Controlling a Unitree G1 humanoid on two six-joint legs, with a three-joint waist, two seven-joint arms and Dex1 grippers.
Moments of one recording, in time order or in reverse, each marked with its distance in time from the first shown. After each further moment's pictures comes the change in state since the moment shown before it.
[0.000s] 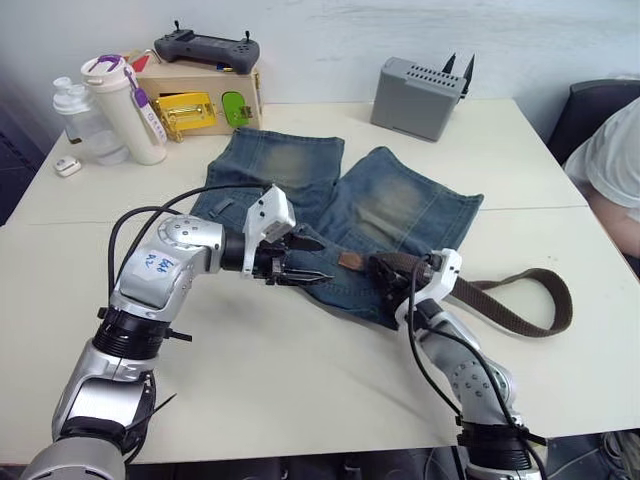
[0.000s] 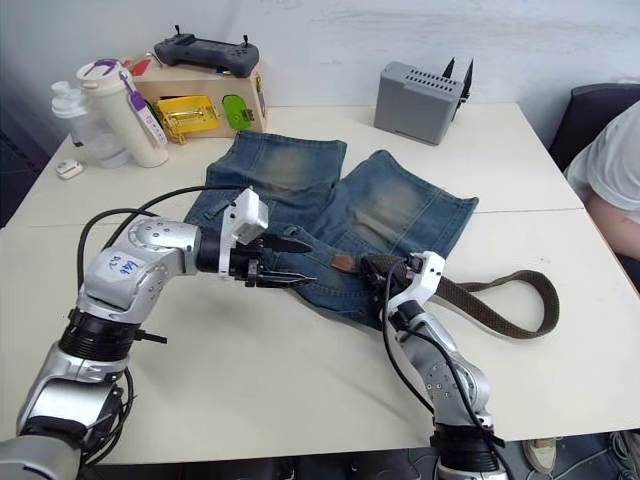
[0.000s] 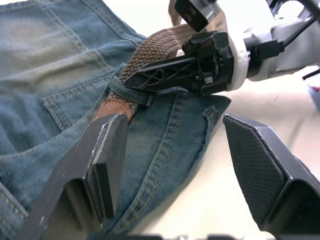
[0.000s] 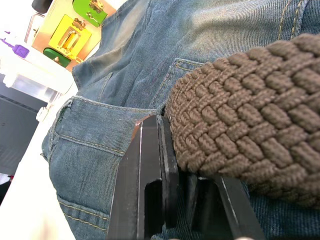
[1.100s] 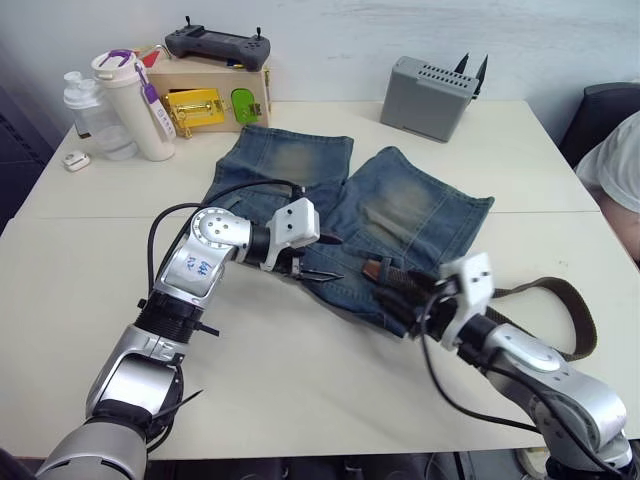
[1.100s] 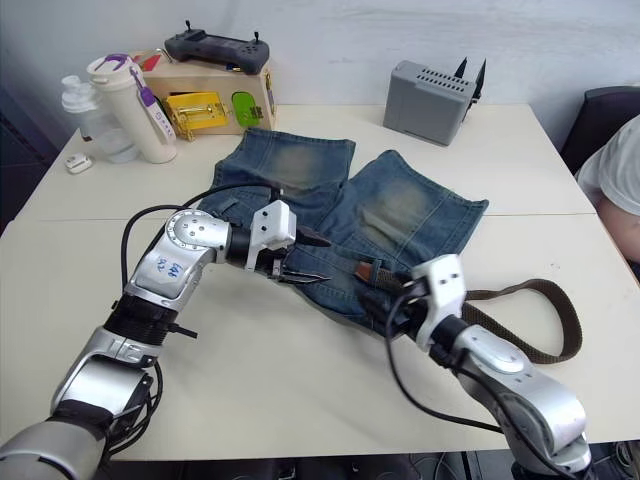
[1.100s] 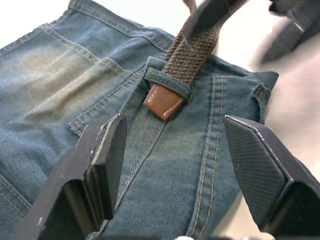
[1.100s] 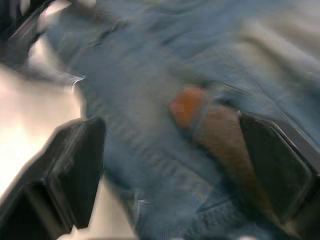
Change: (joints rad) left arm -0.087 -0.107 -0.073 0.276 0.224 -0.417 -0.066; right arm 0.199 -0.324 -0.130 -0.415 0.152 0.212 0.068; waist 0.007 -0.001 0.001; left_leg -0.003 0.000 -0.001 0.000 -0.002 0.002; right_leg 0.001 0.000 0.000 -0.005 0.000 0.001
